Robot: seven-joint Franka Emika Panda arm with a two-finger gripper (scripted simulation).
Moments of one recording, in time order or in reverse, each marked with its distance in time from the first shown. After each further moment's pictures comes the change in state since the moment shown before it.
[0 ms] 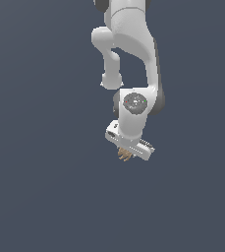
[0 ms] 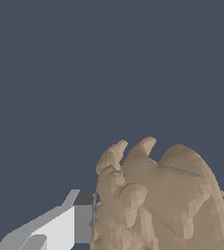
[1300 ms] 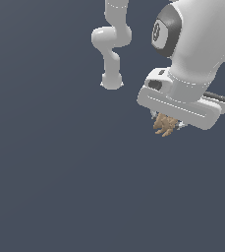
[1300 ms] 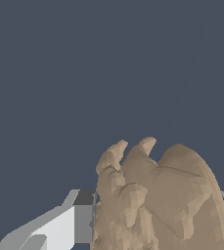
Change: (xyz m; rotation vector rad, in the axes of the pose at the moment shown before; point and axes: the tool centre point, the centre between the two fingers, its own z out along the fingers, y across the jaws) arm -0.045 -0.094 -0.217 0.001 0.001 -0.001
